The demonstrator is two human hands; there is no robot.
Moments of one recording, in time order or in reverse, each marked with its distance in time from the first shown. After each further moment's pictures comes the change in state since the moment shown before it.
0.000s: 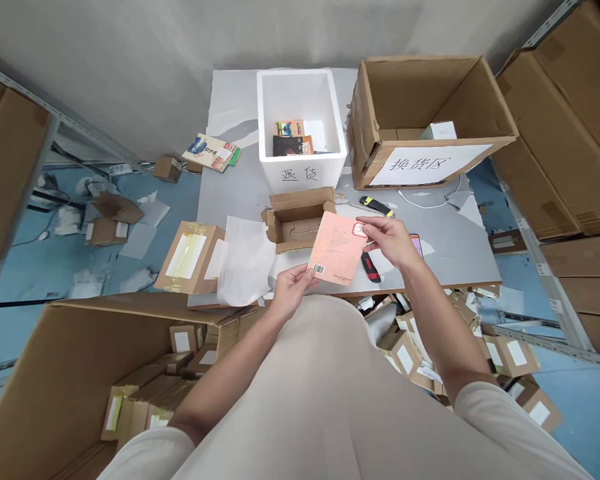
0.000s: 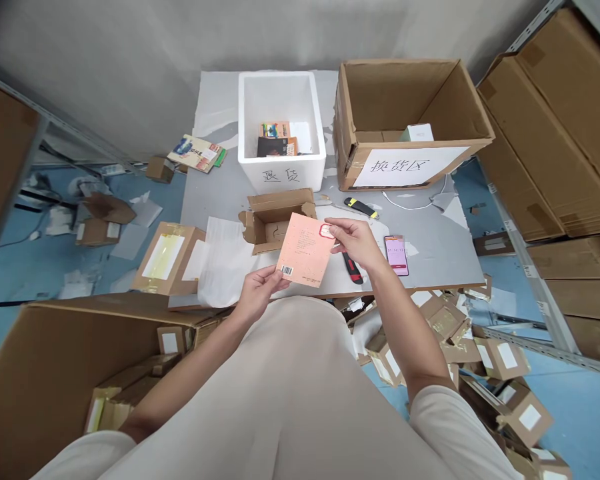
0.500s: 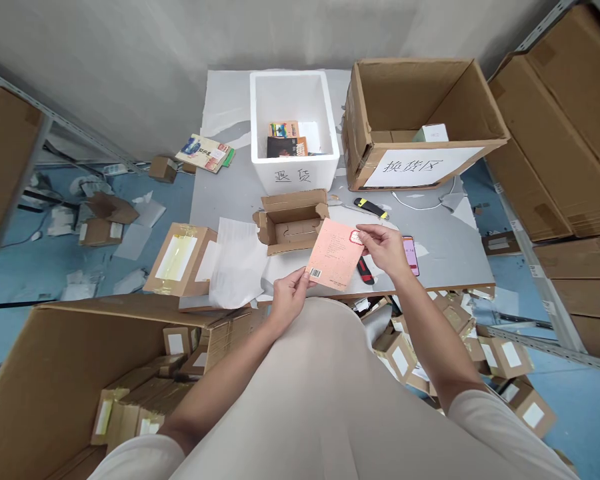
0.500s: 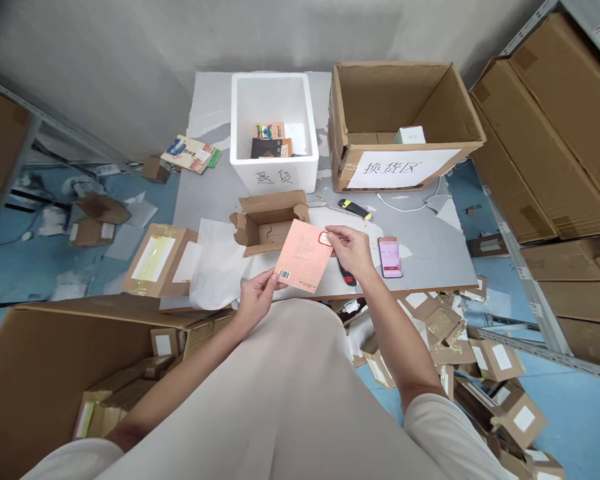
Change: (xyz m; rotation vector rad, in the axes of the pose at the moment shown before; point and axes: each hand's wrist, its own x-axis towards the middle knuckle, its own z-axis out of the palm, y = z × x) left_hand -0.001 -0.012 0.021 0.288 0.079 0.209; right_hand -0.010 0.020 -0.004 -0.125 0.169 -0.119
